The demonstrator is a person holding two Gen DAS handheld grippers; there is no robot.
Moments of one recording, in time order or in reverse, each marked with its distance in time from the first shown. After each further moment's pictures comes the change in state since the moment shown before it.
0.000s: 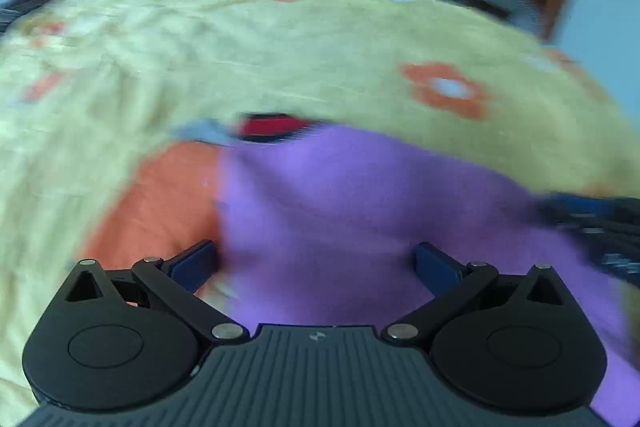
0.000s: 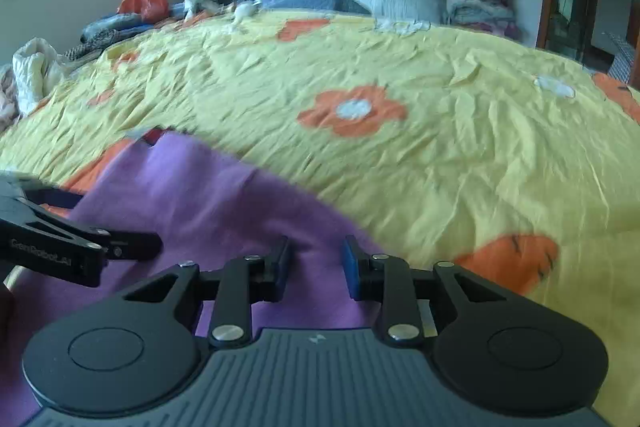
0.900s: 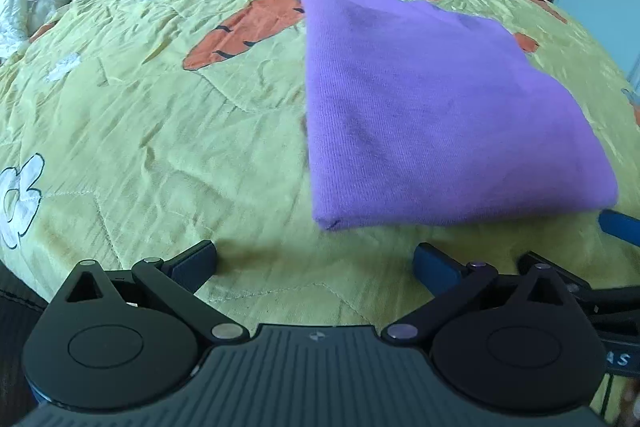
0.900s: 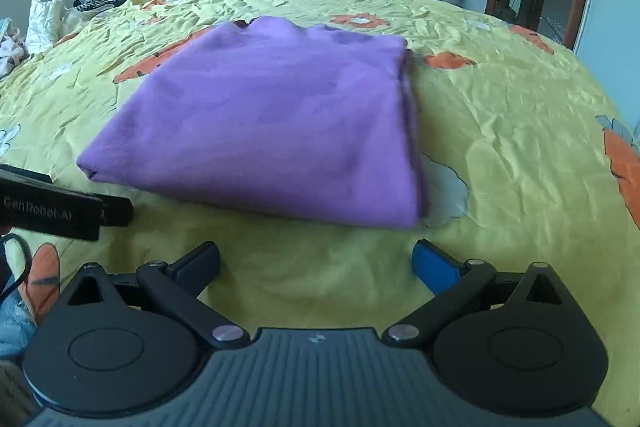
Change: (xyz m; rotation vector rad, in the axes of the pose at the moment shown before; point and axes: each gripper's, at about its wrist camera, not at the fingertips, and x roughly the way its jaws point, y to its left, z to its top) left arm -0.176 0.008 -0.211 0.018 0.039 0.018; right arm -0.179 0.121 -0.192 -0.029 0.024 -0.115
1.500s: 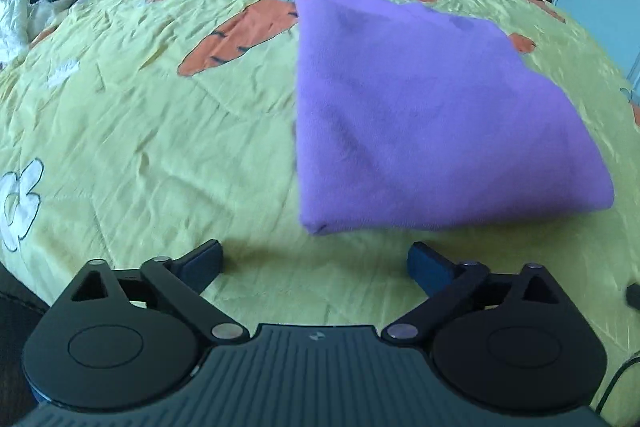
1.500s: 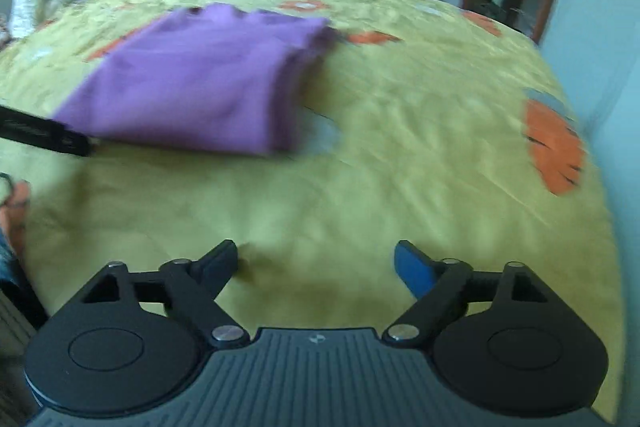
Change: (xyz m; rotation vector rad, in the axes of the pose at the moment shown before) left arm 0.001 -0.007 0.000 -0.003 -0.008 0.026; right arm -0.053 -0.084 -0.035 0.010 0.060 -0.111
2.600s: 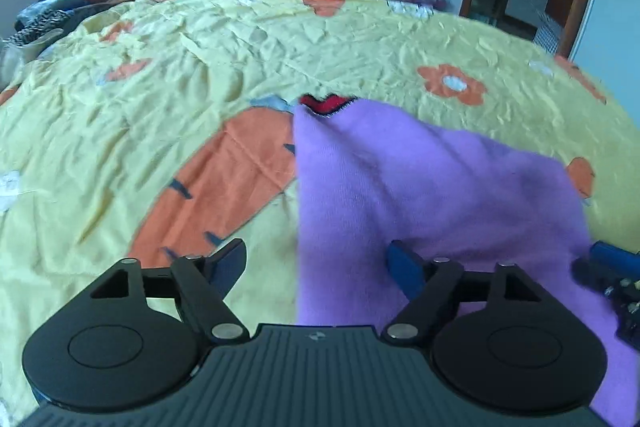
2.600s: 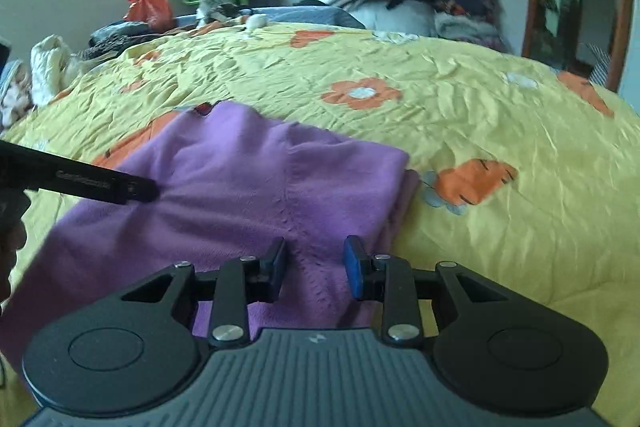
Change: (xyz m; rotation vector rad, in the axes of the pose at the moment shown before) left arm 0.080 0.012 0.156 -0.042 -0.091 -0.010; right arm 0.122 0.023 0.167 -0.007 -0.152 0.234
